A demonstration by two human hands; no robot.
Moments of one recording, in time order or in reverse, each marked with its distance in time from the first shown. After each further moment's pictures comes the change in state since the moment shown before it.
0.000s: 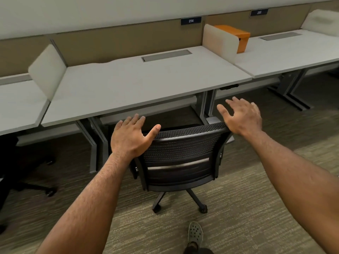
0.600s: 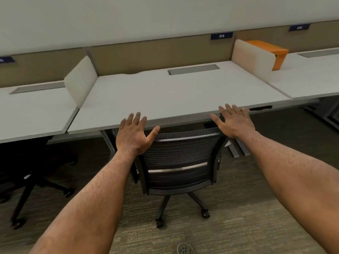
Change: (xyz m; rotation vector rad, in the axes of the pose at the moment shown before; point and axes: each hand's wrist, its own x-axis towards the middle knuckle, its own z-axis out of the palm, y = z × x) left_hand 0.091 -0.072 0.010 0.088 0.084 -0.128; right_hand 0.131 -0.078 0.057 -0.127 -0.303 -0.212
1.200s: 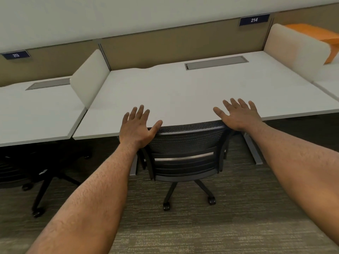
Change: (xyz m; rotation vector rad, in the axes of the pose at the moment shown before) left_hand 0.138 -0.031 0.036 0.005 -0.083 -0.092; right_hand 0.169 -0.027 0.008 0.008 -0.124 -0.064
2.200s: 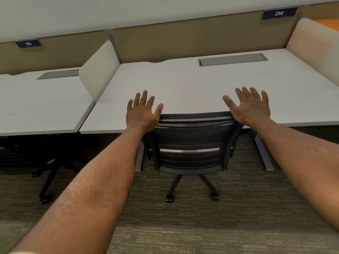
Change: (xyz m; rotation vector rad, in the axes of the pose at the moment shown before) left_hand 0.059 -0.020 0.009 -0.027 0.003 -0.110; right_hand 0.050 -0.024 0.002 0.067 0.242 -0.017
